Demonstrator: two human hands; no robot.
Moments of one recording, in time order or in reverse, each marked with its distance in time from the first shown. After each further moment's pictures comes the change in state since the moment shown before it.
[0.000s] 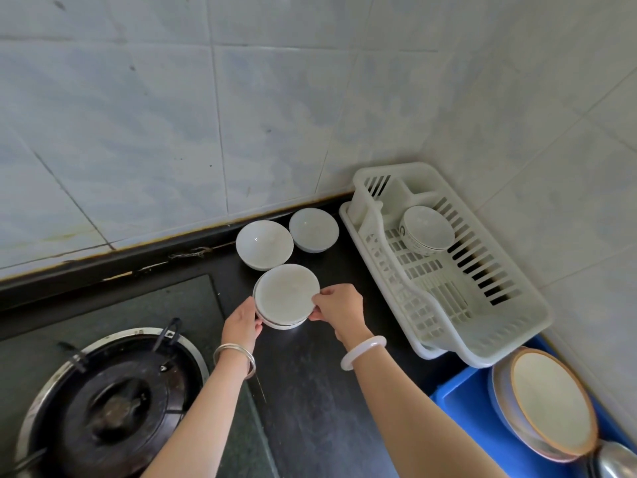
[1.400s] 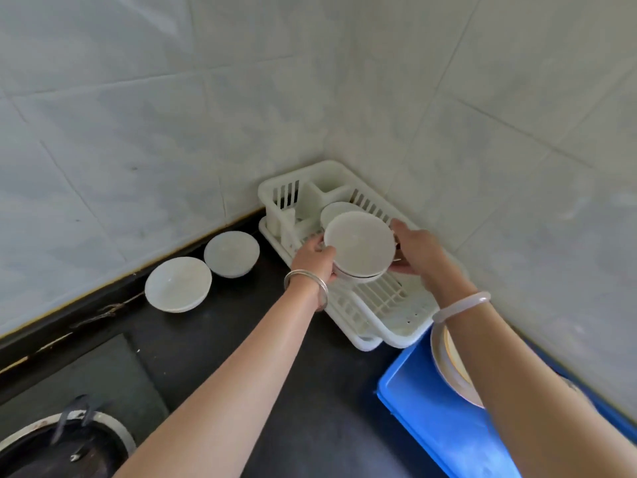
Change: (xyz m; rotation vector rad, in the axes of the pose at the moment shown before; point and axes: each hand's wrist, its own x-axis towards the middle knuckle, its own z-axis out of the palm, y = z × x) left_hand -0.087 0.035 0.237 0.331 -0.507 0.163; right_hand 0.007 0.005 -0.252 0.241 0.315 -0.009
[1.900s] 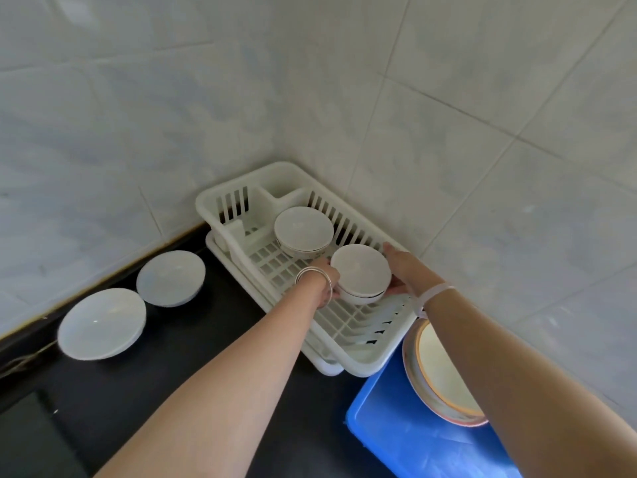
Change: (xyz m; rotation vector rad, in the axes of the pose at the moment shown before) left_hand 0.079 -0.038 0.095 0.362 -0.229 -0.276; right_hand 0.109 0.069 -0.036 -0.001 -0.046 0.236
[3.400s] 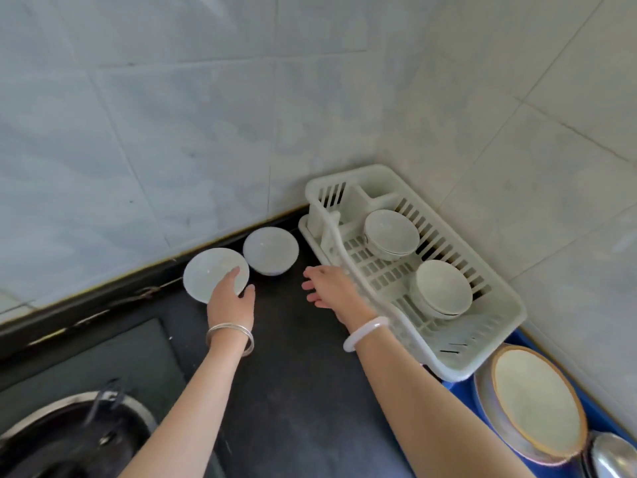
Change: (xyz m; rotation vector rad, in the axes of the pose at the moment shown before) left_hand -0.109 -0.124 -0.220 0.131 0.828 0.223; right_hand -0.129 -0.028 0.229 -0.168 -0.390 -0.248
